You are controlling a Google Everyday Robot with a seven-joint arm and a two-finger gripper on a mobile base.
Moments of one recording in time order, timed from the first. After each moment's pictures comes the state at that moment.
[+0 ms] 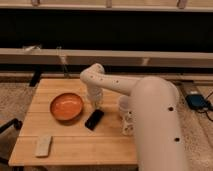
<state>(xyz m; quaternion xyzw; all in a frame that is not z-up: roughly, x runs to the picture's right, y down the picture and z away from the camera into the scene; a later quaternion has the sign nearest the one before) -0.064 0.118 0.884 -0.28 -0.26 -0.63 0.68</state>
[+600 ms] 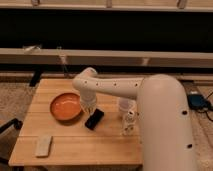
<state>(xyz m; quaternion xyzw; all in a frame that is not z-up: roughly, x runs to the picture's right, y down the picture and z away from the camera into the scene) -0.095 0.144 0.839 -0.26 -0.28 -0.66 0.65</state>
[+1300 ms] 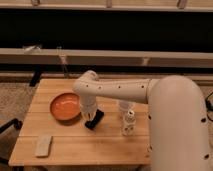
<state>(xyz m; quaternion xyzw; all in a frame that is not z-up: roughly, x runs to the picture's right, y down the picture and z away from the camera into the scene) -0.090 0.170 0.800 -0.26 -0.30 -0.66 0.64</state>
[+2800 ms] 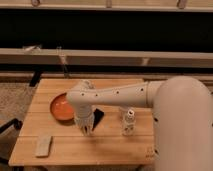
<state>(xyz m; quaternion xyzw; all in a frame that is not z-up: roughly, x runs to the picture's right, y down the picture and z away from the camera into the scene) -0.102 0.227 0.747 -0.28 -0.35 -0.70 0.56</state>
